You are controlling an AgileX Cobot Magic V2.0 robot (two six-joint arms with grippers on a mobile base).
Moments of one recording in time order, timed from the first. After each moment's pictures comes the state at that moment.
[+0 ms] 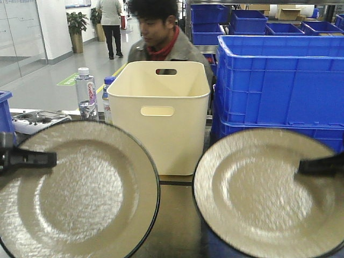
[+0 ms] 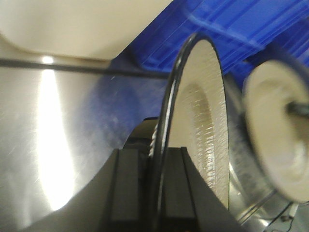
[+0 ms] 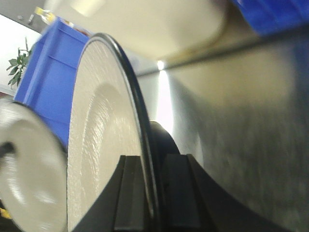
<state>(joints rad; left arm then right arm) 0.21 1.37 -1.19 -1.17 1.11 0.64 -0.37 1.36 -1.19 1.20 1.20 -0.55</state>
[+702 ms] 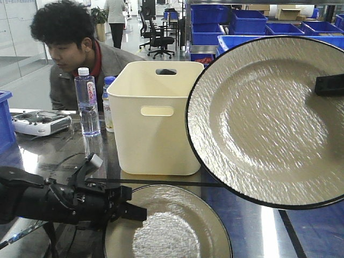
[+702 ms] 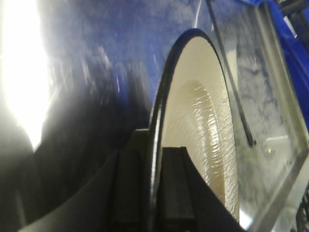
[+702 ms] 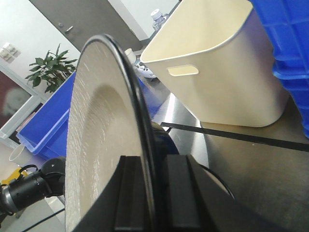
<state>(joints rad) -0.20 1.75 -1.18 -1.28 0.82 0.69 -0.37 1.31 -1.51 1.22 1.27 -0.51</state>
